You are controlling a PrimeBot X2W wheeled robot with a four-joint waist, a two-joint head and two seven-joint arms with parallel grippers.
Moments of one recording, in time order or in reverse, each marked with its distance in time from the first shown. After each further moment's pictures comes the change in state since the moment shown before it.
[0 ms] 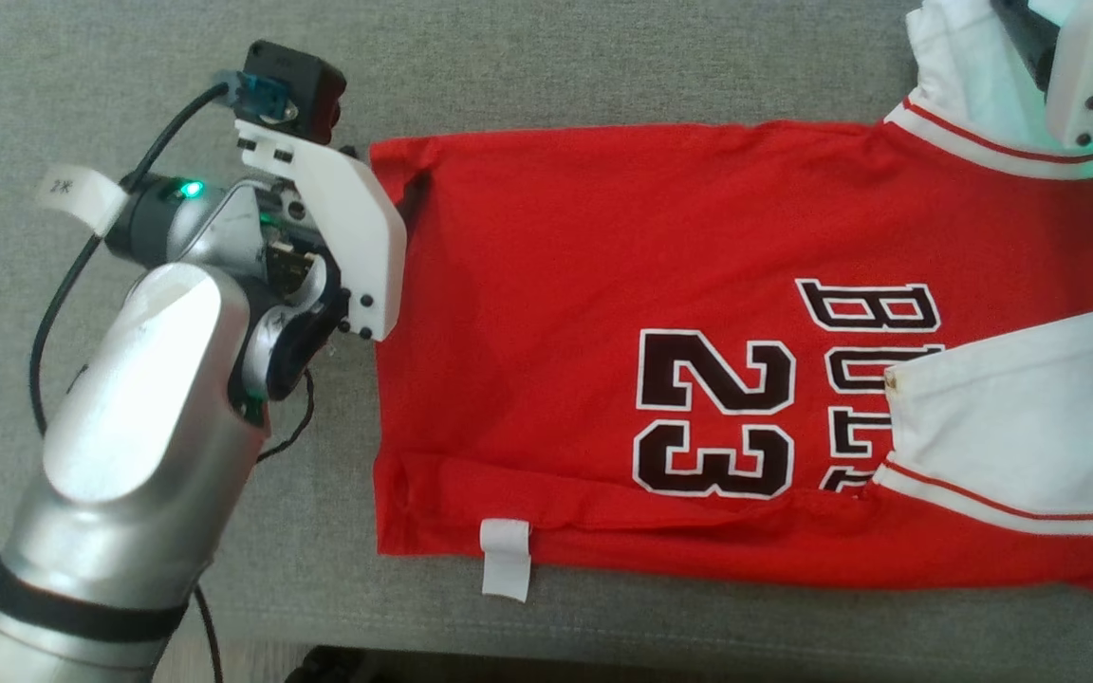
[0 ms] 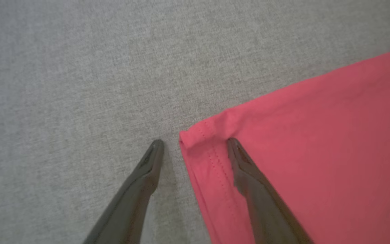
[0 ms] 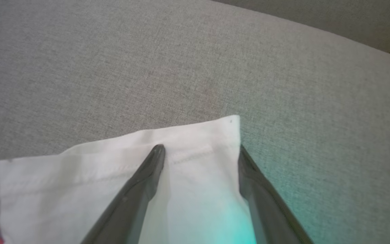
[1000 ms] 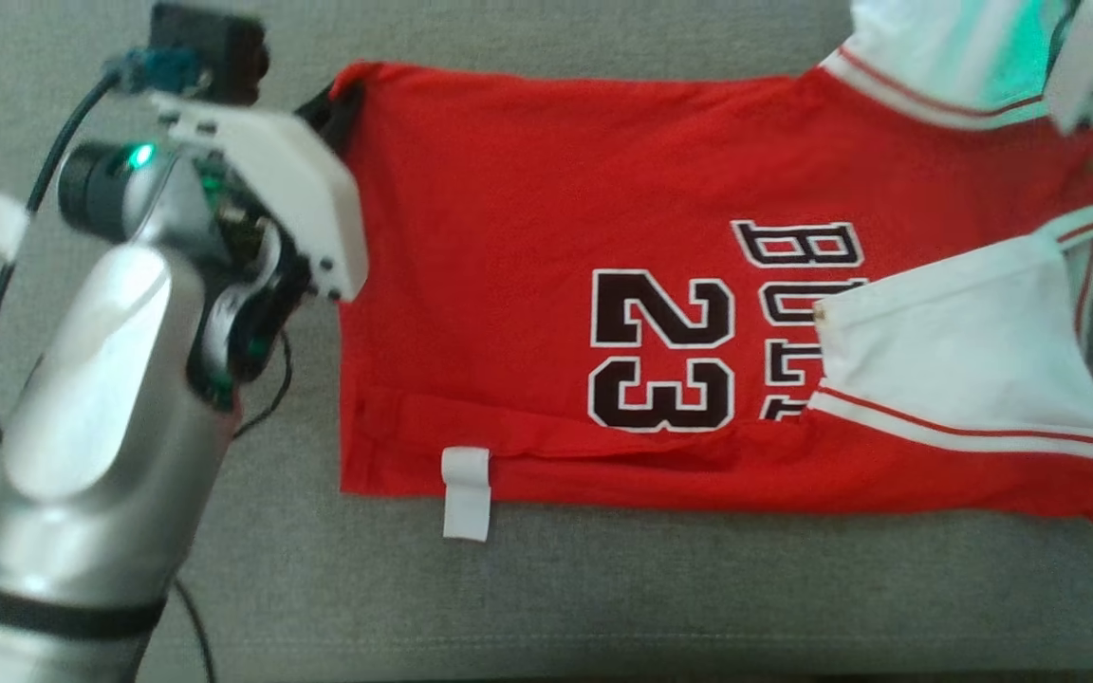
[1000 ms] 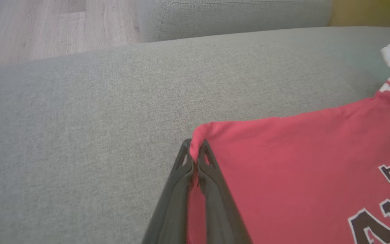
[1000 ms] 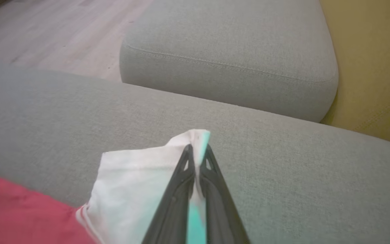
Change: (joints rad) left arm -0.020 -0.002 0.066 0.013 -0.042 0.005 -0.195; right arm 0.015 -0.001 -0.012 -0.075 0.058 0.000 -0.199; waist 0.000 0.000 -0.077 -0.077
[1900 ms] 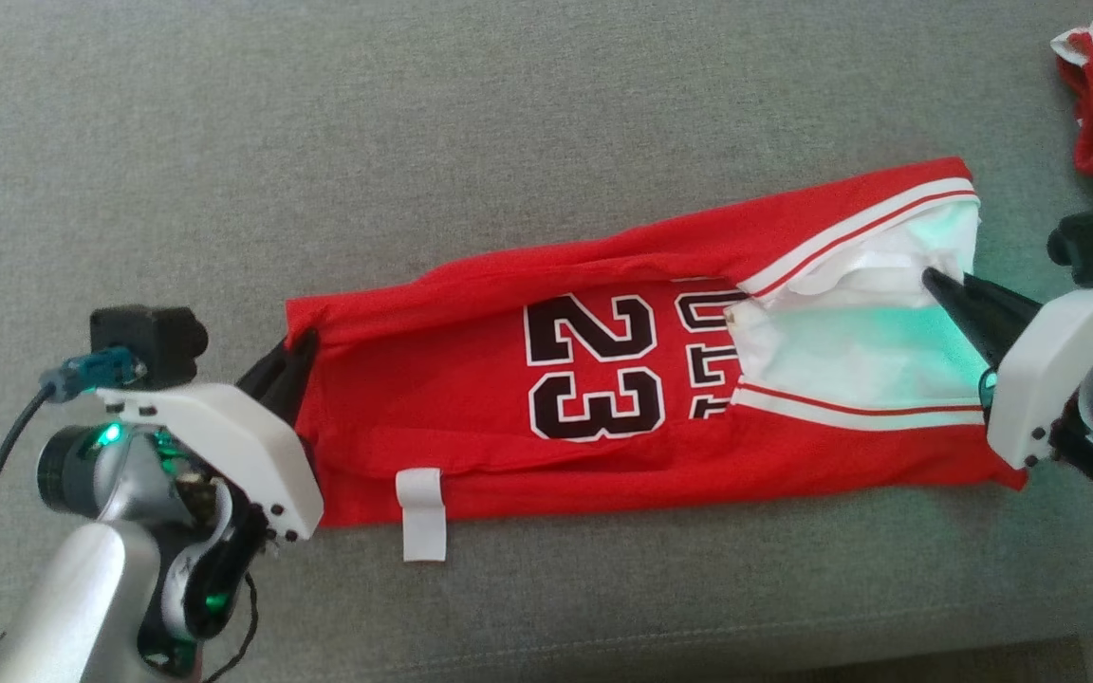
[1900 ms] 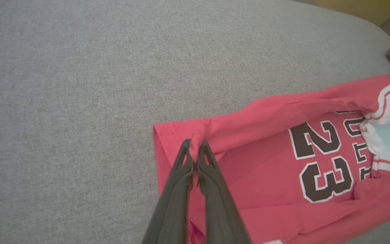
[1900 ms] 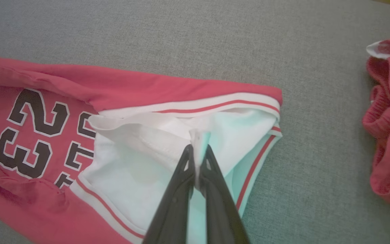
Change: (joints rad) left arm 0.531 0.112 0.098 -0.363 -0.092 0.120 -0.040; right arm 0.650 -0.075 -0.085 -0.525 0.081 0.000 0.175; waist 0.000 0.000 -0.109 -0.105
